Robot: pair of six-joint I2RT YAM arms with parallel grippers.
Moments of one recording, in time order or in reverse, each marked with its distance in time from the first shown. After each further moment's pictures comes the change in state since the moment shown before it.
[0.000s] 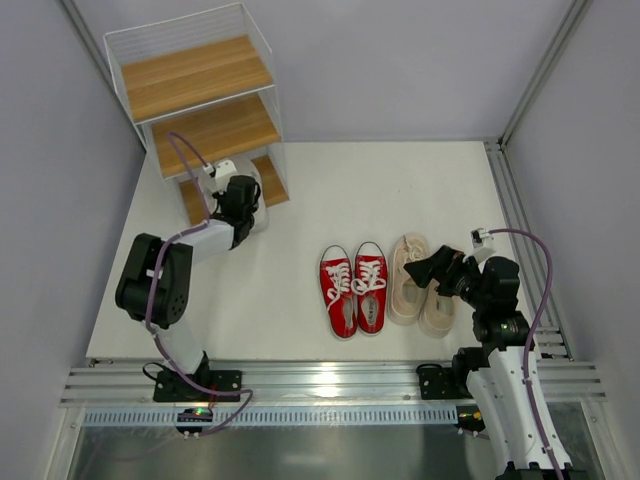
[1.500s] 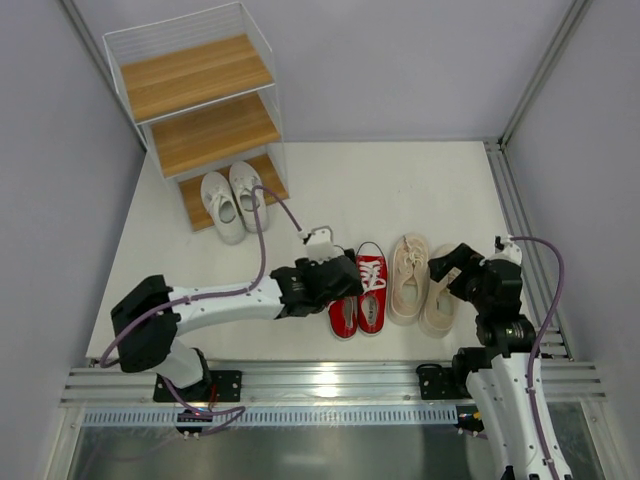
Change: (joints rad) left arm -0.820 -0.228 0.028 -0.558 0.031 -0.632; right arm 0.000 -0.054 0.054 -0.190 0.389 0.055
